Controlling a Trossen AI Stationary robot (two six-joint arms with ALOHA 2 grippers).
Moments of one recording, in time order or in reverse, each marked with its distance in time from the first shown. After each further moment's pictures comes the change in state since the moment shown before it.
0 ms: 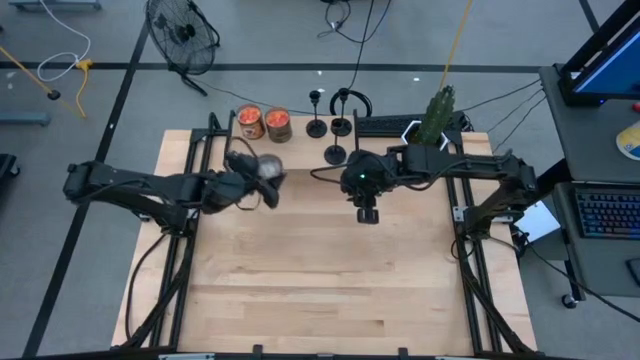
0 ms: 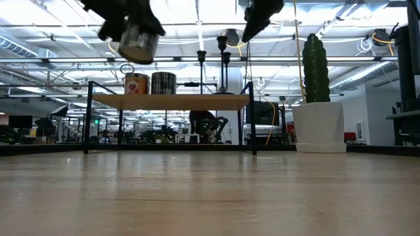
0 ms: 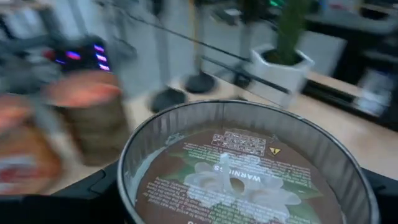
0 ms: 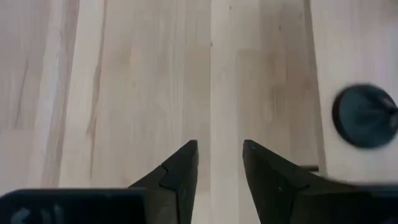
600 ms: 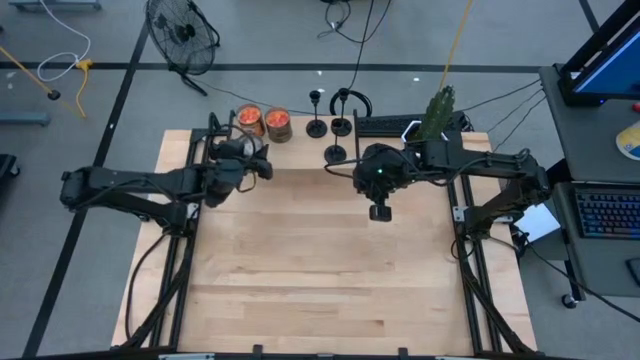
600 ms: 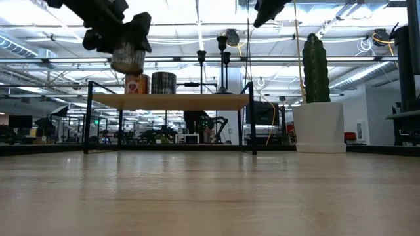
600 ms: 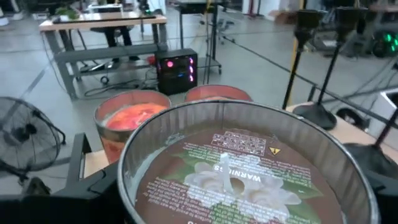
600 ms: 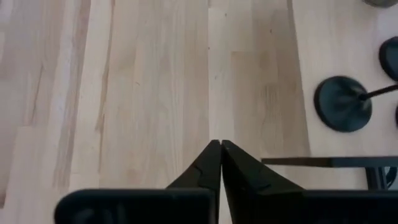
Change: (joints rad) left arm 0.149 -0.029 -0.071 0.038 -0.272 -0.069; right arm 0.000 -0.090 0.000 -0.058 0.000 0.007
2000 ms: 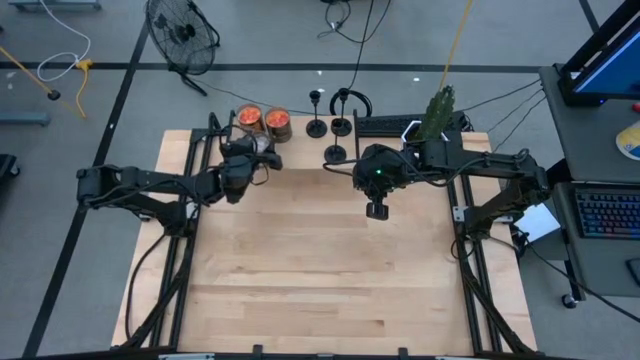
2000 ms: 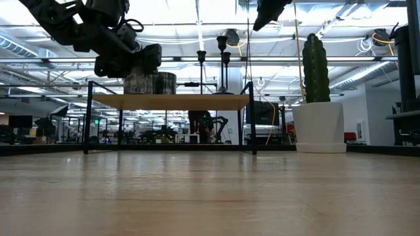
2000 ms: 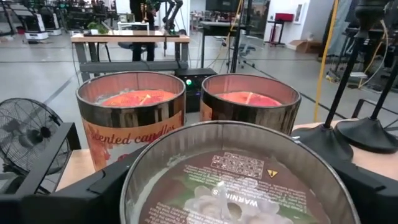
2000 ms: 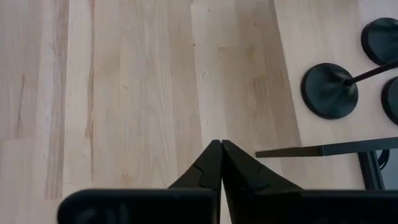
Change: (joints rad) left arm 0.154 0.210 -0.211 0.652 0.019 0.165; right arm 0.000 0.002 -0.001 -0.005 0.053 0.074
